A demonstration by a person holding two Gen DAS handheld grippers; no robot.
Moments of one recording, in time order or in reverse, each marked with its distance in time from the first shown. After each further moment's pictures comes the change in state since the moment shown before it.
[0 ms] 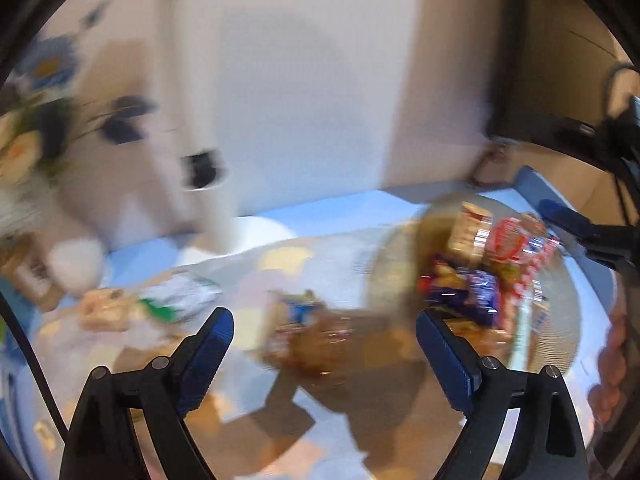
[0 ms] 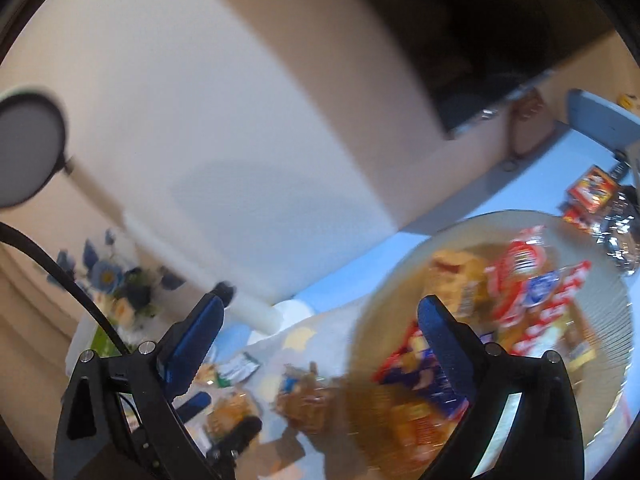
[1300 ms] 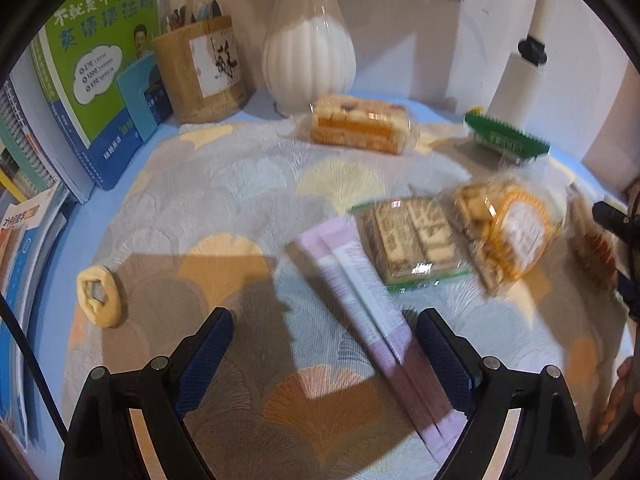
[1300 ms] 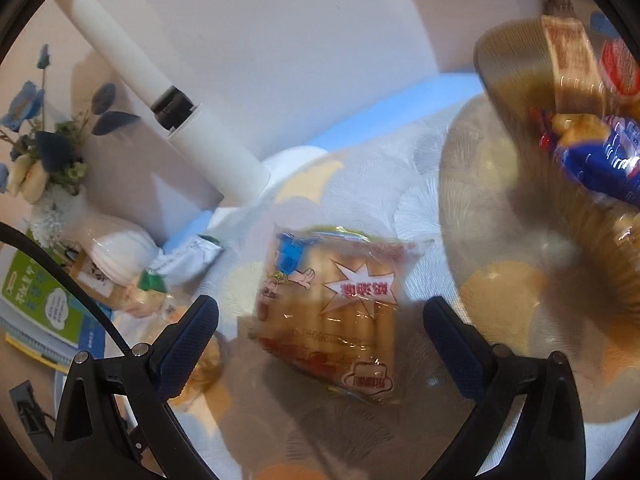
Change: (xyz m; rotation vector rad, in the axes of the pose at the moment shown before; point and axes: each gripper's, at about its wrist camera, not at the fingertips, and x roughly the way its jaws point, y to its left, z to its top) left arm 0.032 0.187 -0.150 -0.309 0.131 0.319; right arm 0.140 0.032 -0.154 -0.054 0.136 -0.115
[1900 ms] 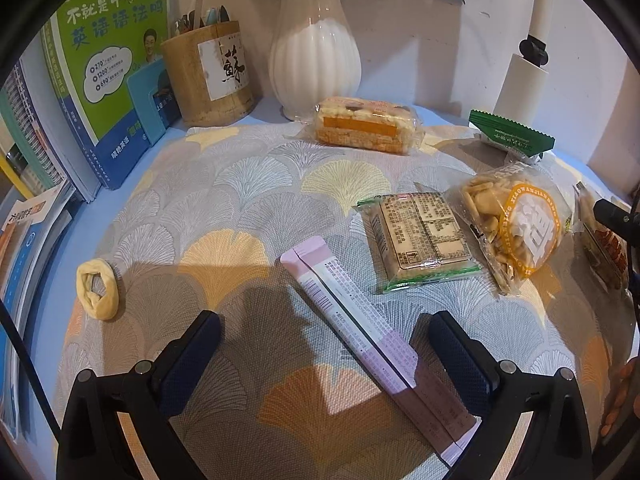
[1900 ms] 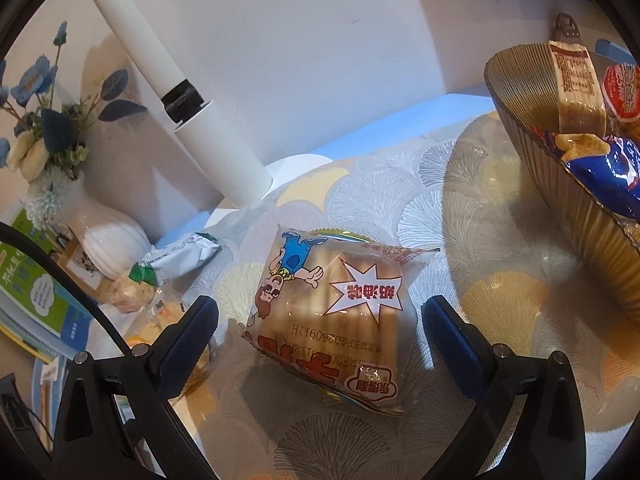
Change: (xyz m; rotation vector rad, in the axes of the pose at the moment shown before) left arm 0.001 0.001 -0.009 -0.013 -0.051 0.021; right arm 0.004 0.009 -0.006 -0.064 -0.029 -0.055
